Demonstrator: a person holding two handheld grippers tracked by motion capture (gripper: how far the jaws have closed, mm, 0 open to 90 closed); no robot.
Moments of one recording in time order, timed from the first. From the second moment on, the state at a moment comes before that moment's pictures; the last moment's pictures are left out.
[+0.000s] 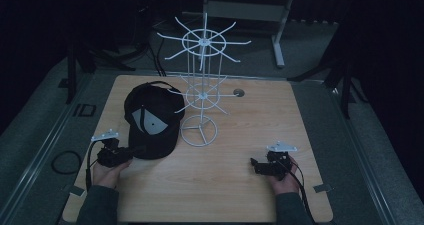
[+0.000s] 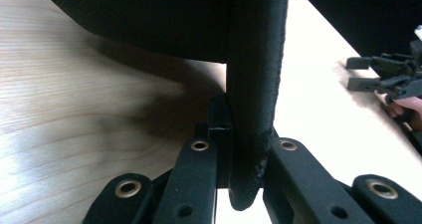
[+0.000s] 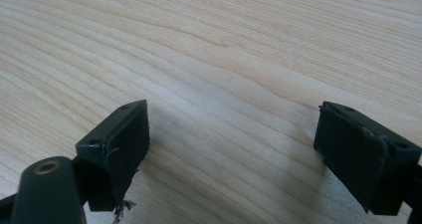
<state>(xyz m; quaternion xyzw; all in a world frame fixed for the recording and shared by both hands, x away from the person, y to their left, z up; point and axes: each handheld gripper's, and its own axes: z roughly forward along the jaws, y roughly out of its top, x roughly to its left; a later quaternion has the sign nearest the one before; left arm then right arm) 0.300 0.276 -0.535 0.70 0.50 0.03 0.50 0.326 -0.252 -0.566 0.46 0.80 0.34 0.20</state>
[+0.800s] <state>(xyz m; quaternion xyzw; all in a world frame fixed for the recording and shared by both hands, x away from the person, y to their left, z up) 0.289 0.290 -0.512 0.68 0.52 0.09 0.51 0.326 -0.252 -0.566 0.46 0.80 0.34 0.20</state>
